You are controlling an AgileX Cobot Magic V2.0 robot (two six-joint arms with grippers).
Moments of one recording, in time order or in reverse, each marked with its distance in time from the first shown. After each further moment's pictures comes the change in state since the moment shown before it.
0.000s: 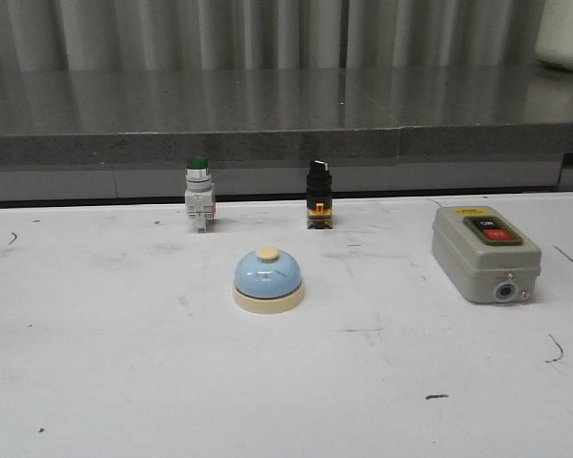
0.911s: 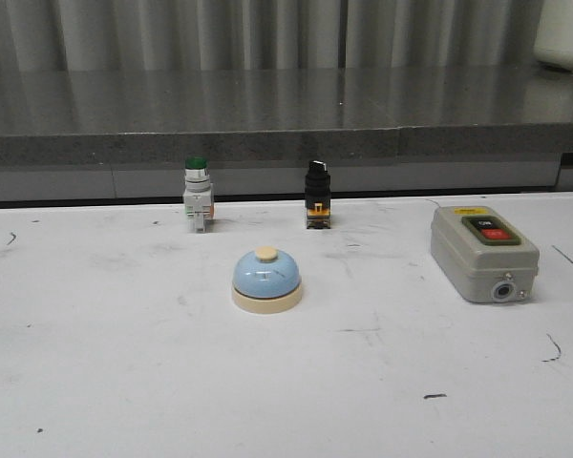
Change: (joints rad) left arm 0.000 0.000 0.000 0.000 0.000 0.000; right arm -0.419 -0.515 0.597 -0.011 -0.651 0.000
